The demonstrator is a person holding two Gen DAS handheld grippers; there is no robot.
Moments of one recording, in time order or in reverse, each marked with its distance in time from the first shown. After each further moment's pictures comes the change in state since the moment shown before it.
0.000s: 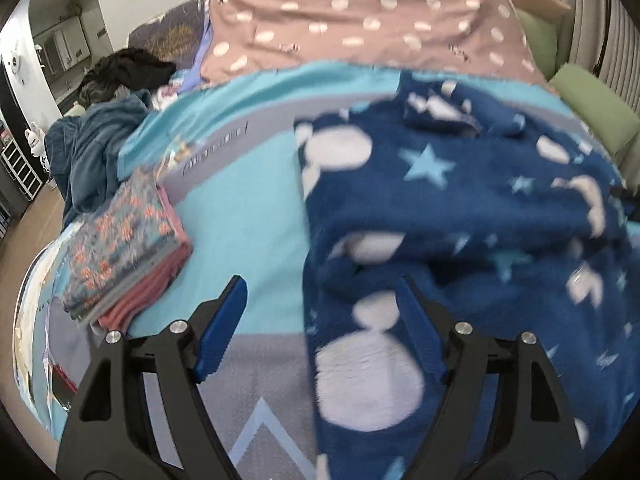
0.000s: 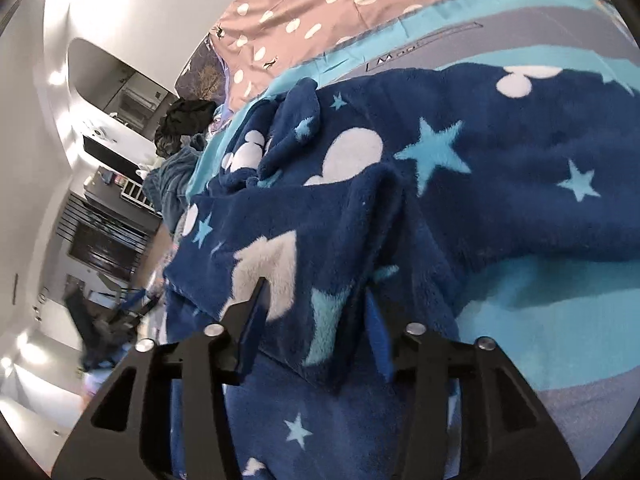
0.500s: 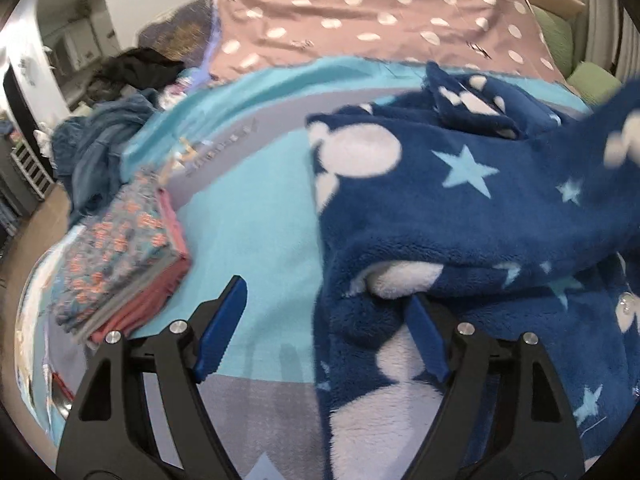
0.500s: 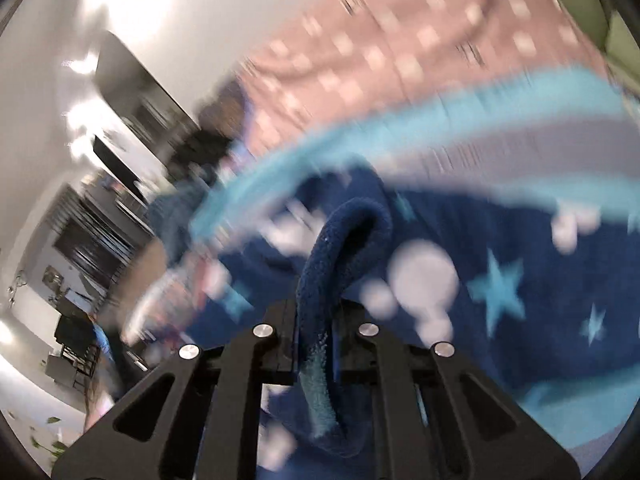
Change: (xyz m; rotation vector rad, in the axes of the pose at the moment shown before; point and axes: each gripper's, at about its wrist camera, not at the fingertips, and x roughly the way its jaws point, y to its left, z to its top) left arm 0.032 0.007 0.006 -0.019 -0.051 0.085; right arm -0.035 0.097 0.048 -0.213 -0.287 -0.022
